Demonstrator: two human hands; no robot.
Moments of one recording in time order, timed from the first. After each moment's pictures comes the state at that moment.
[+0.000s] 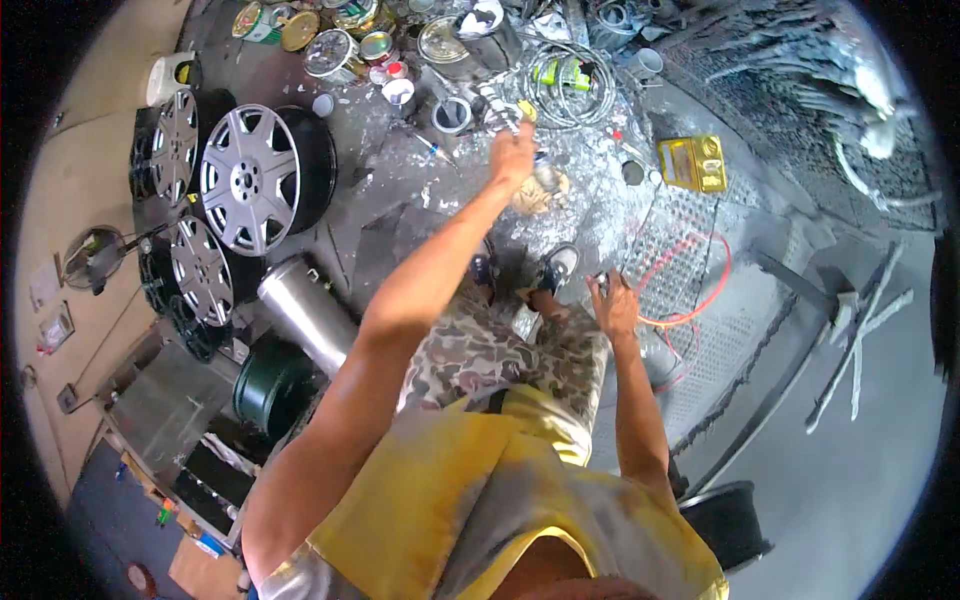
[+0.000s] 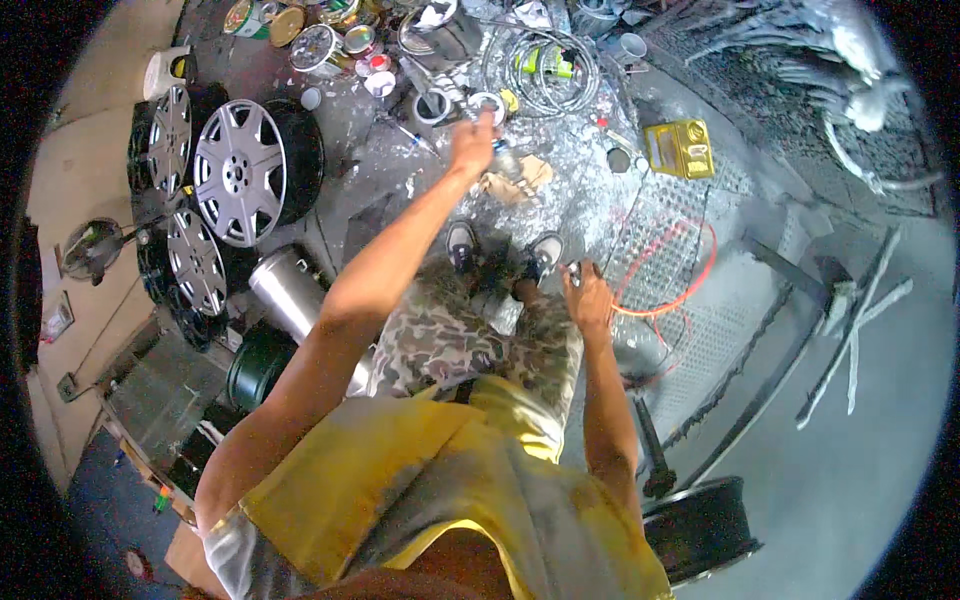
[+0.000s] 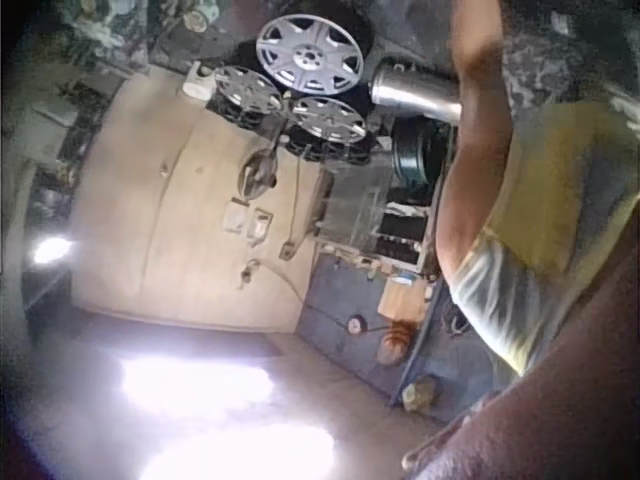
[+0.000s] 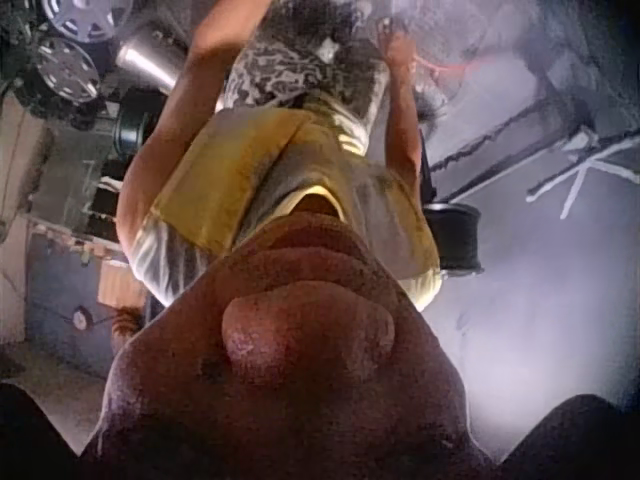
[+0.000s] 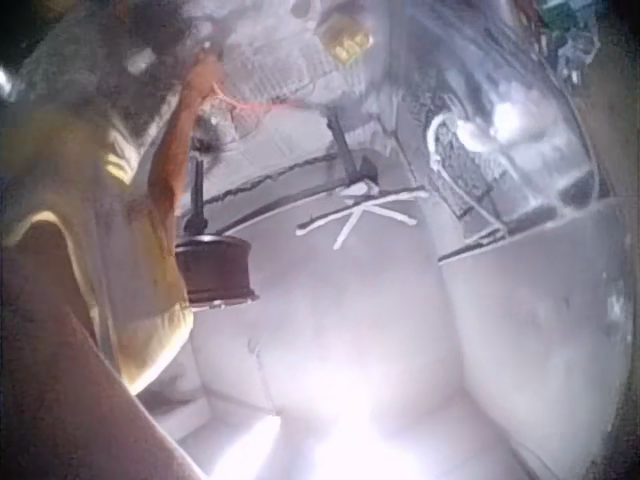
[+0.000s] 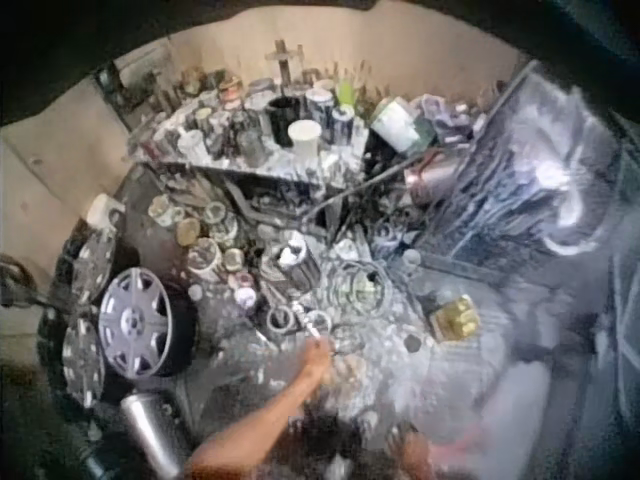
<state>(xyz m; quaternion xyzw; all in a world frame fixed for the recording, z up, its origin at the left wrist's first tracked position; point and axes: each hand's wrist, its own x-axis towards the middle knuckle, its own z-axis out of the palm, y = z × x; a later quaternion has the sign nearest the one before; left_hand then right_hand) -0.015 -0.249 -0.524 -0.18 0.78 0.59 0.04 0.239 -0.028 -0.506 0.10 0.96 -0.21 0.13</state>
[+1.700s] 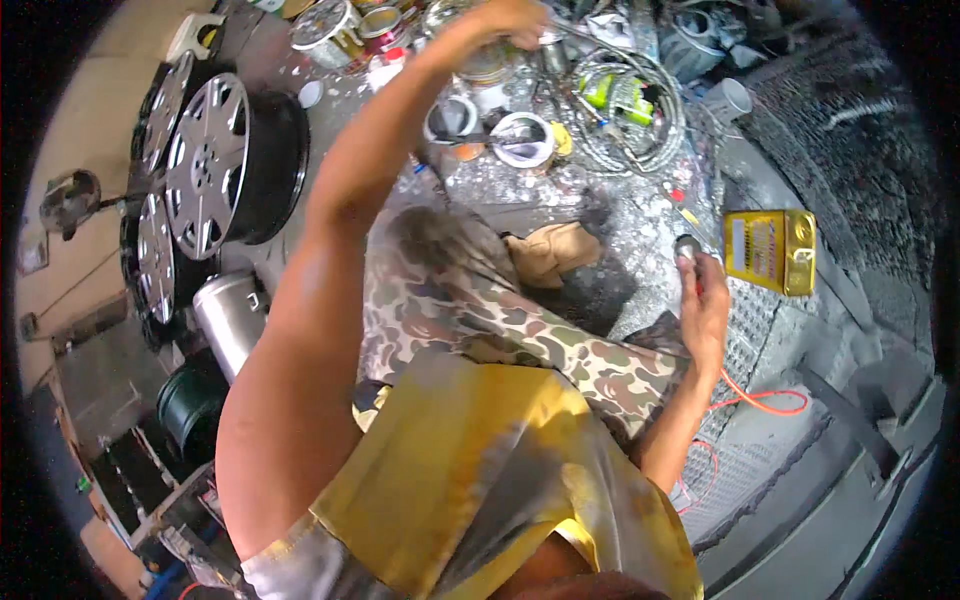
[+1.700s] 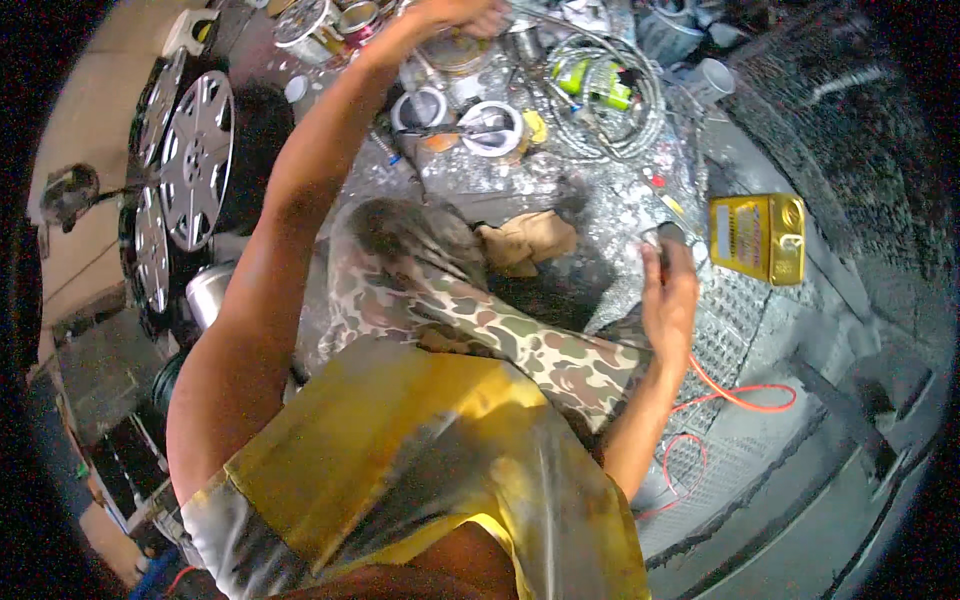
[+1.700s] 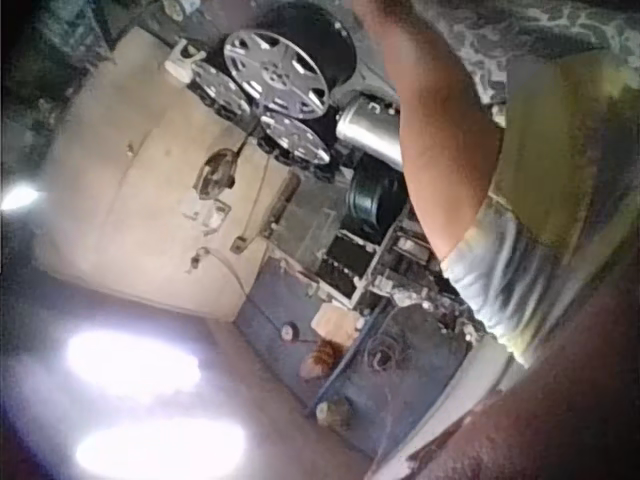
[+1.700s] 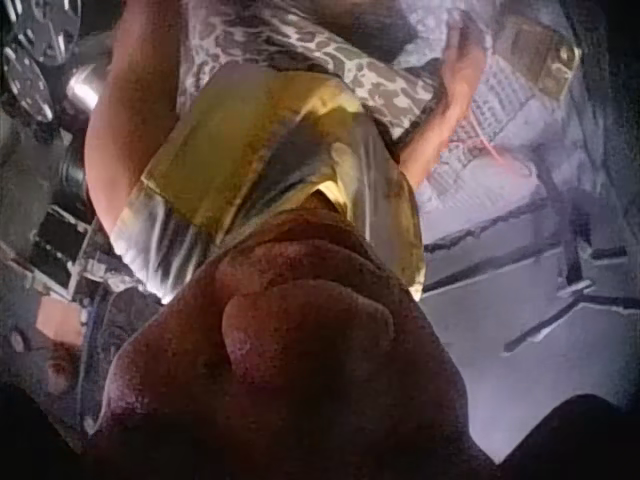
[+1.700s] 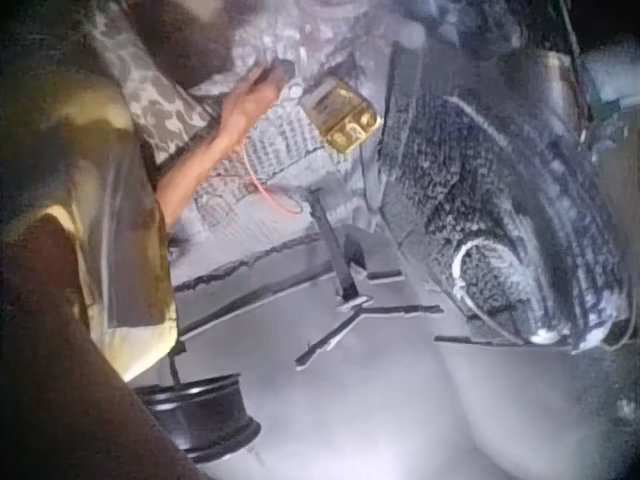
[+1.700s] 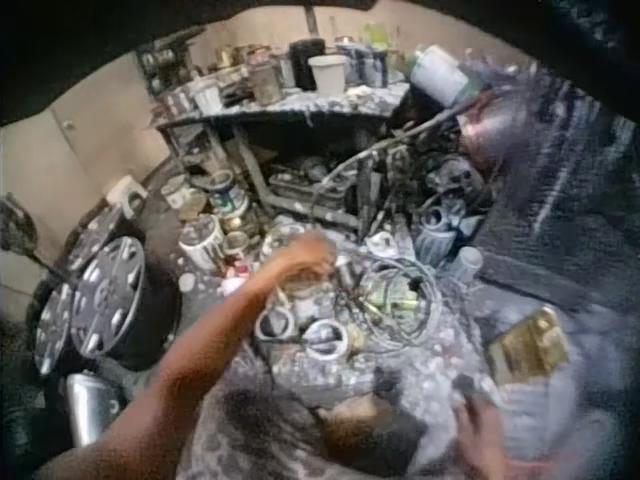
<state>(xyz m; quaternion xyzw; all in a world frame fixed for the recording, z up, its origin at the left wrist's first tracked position) -0.252 -0.326 -0.732 0.16 0.68 0.70 0.13 0.069 0.046 -0.681 0.04 0.93 -0.36 -0.03</state>
